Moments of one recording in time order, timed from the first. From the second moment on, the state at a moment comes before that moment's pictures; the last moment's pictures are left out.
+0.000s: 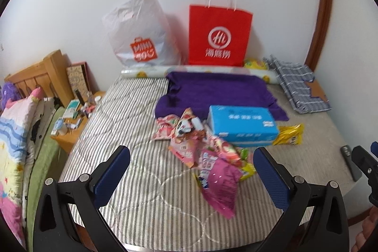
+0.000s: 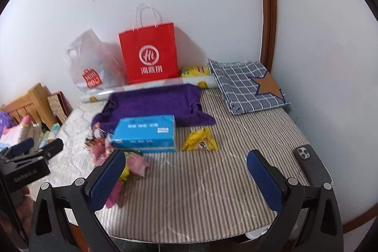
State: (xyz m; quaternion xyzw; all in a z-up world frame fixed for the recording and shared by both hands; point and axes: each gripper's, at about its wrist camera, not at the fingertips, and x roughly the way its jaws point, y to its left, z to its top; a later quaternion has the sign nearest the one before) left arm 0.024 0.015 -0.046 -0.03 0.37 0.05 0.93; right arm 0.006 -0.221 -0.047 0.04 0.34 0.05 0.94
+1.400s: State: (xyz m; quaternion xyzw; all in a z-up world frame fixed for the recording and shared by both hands) left arm 0.131 0.082 -0.131 -0.06 0.45 0.02 0.89; right arm 0.173 -0.234 -0.193 0.09 0.44 0.04 0.89
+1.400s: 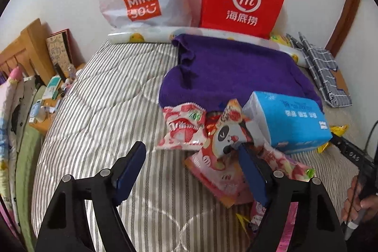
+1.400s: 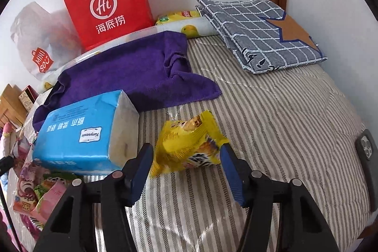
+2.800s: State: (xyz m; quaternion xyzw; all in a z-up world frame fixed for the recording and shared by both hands) left arm 0.130 0.078 -0.137 -0.13 0.46 -0.08 0.88; right arm 0.143 -0.224 -0.150 0.06 0.40 0.08 0.91
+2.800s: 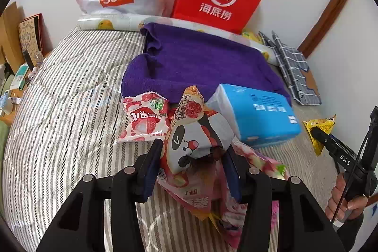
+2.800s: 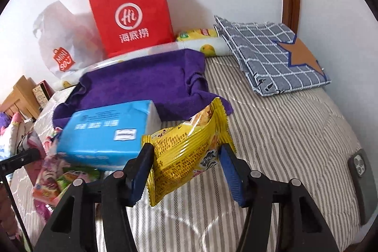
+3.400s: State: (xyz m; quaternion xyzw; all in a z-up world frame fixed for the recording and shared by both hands) left arm 0.104 0.063 -0.103 -0.13 0.43 -0.11 0.89; right arm 0.099 -0.201 -0.109 0.05 0.38 0.08 0.92
